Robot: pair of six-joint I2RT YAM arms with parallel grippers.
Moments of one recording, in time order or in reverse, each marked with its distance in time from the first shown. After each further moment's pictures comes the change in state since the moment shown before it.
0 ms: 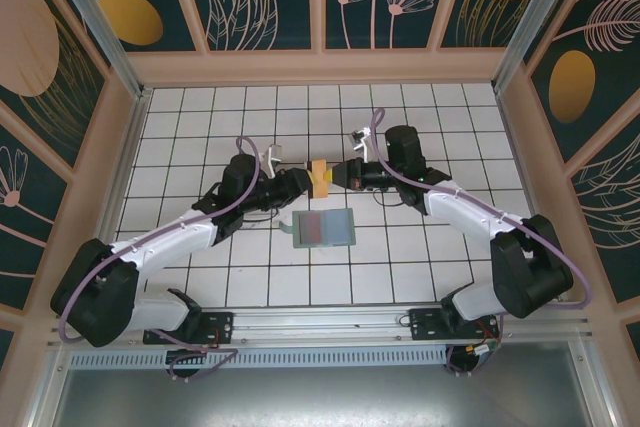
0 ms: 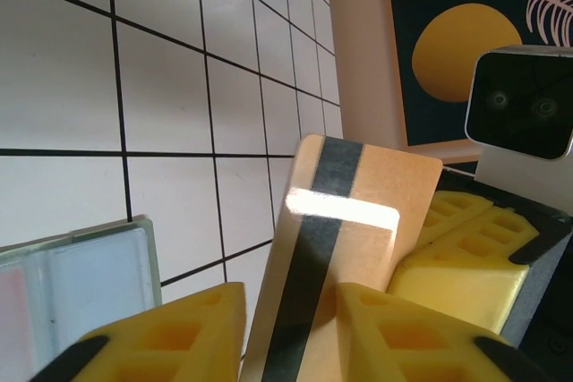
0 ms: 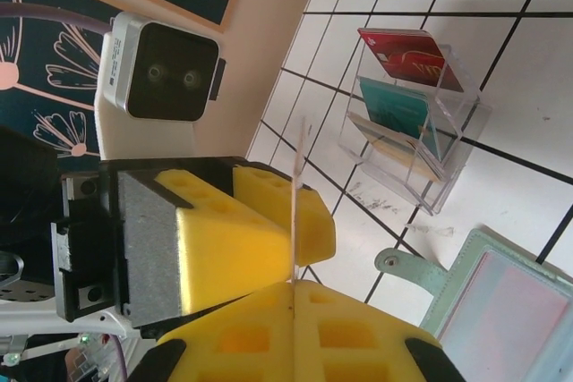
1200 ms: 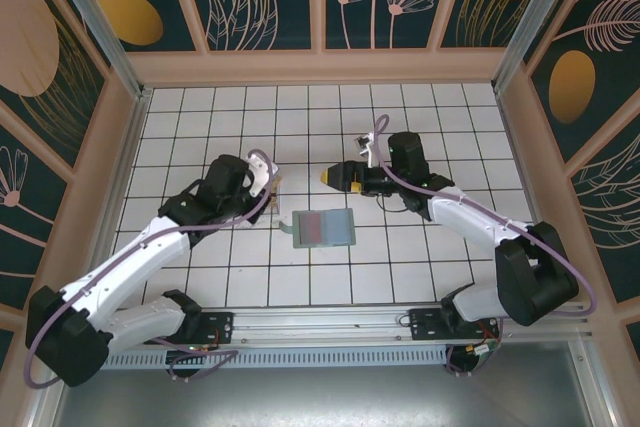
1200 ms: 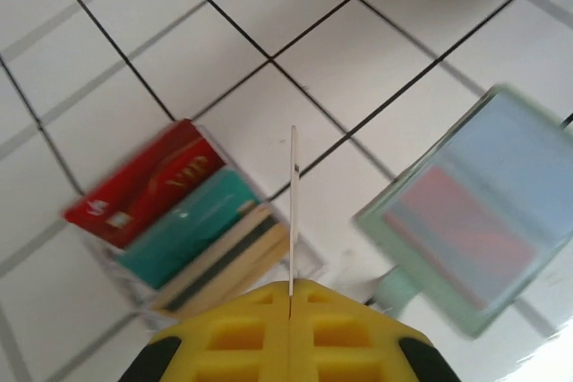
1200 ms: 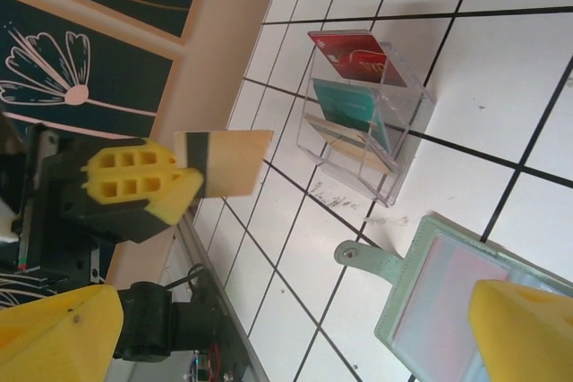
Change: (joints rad) left arm 0.006 -0.245 0.154 -0.771 -0.465 1.297; right arm -0.008 -0.046 -0.053 -0.041 0.094 -0.024
